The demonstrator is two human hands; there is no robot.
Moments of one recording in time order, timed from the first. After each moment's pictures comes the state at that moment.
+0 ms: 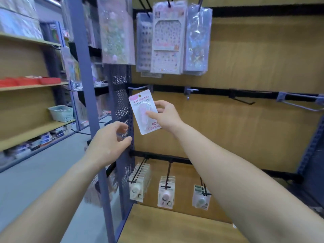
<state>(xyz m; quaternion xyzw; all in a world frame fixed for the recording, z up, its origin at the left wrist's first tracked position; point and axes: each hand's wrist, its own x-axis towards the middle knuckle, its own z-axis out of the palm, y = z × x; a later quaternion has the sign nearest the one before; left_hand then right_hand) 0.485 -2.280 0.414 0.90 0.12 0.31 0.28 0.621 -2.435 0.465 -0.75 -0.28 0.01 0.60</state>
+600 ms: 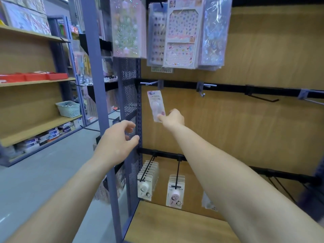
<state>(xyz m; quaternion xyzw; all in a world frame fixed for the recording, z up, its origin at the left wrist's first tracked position) 0.493 -2.261 0.400 0.90 0.13 0.31 0.28 0.658 -2.392 0.433 -0.85 -0.14 -0.01 0.51</state>
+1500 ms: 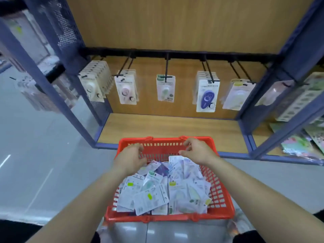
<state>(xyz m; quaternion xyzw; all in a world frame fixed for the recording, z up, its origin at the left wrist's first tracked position) 0.448 -2.480 0.038 0.95 0.12 -0.13 0.24 0.540 -2.735 0.033 -0.93 -0.10 0.23 0.27</state>
